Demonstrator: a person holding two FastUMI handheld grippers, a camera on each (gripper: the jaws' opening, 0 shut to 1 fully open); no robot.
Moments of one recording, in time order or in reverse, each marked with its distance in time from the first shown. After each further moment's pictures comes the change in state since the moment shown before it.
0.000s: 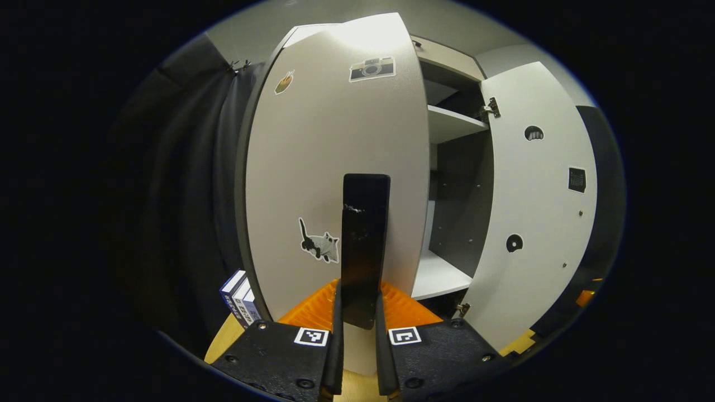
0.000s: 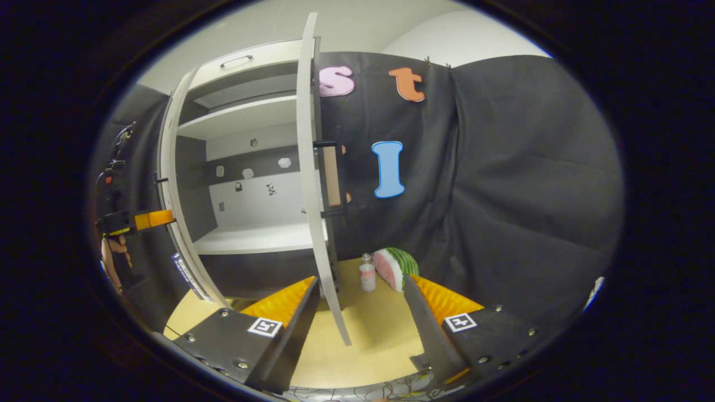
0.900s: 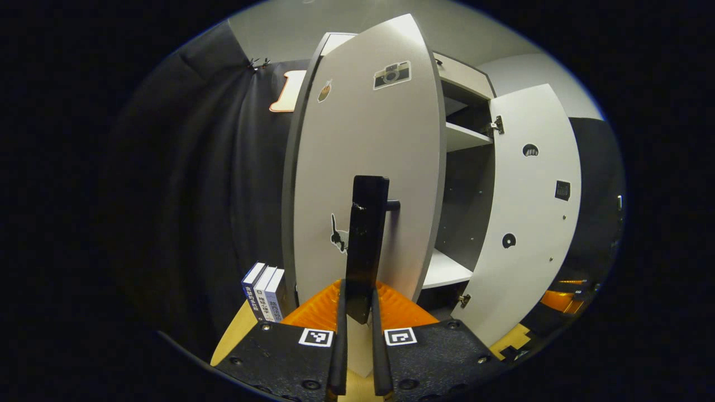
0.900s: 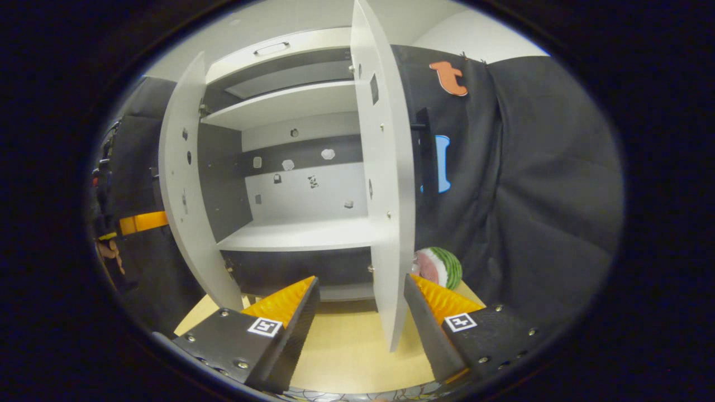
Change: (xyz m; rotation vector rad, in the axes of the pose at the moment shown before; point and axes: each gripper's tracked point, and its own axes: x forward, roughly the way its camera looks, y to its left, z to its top) left arm -0.034 0.028 0.000 -0.063 -0.015 0.010; right arm 0.032 0.092 -0.010 -0.033 0.038 0.182
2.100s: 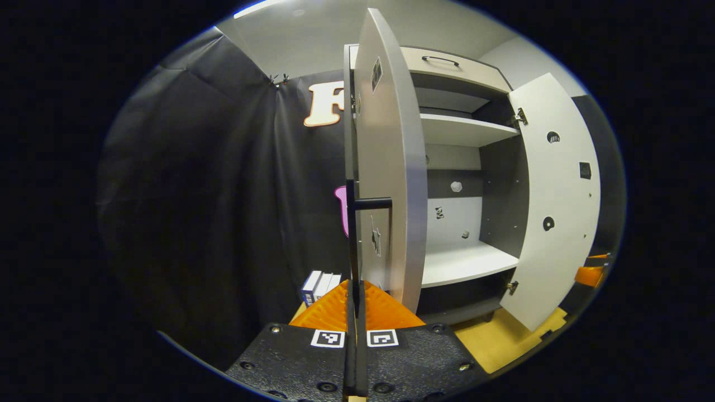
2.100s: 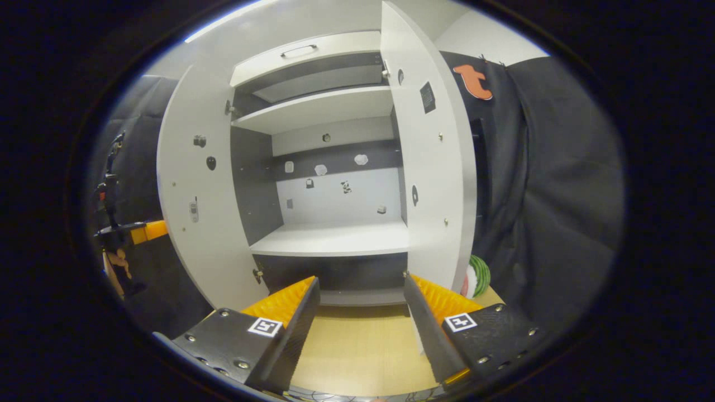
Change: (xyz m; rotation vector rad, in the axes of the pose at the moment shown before) left arm -0.022 0.083 0.004 0.161 -0.043 0.214; right arm -0.008 0.057 0.012 -0.009 -0.027 0.130
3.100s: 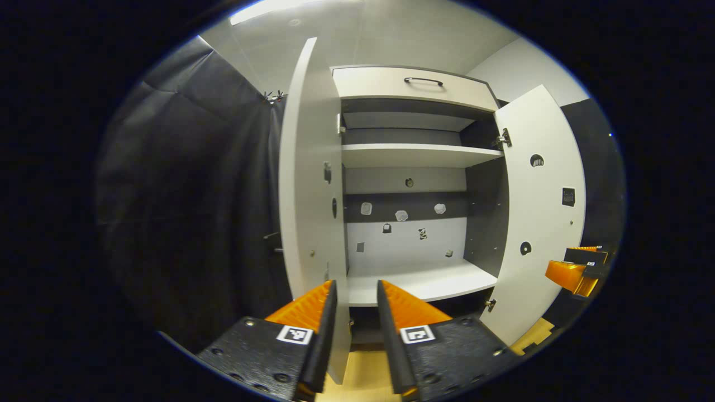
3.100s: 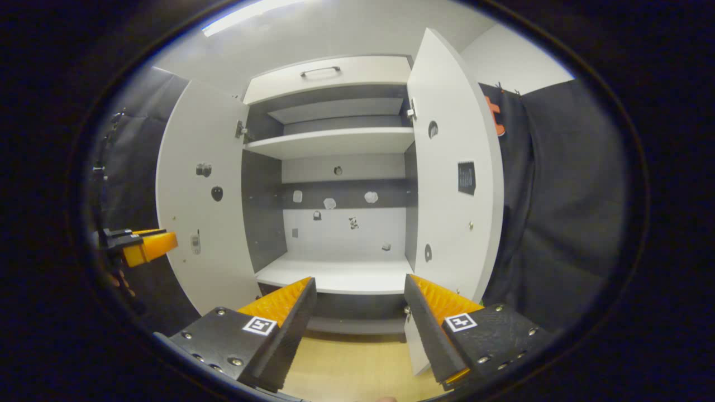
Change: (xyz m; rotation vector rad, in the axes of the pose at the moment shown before) left arm -0.035 -0.076 0.063 -0.030 -0.057 -0.070; right arm -0.004 0.036 0.097 -0.082 -0.157 -0.023
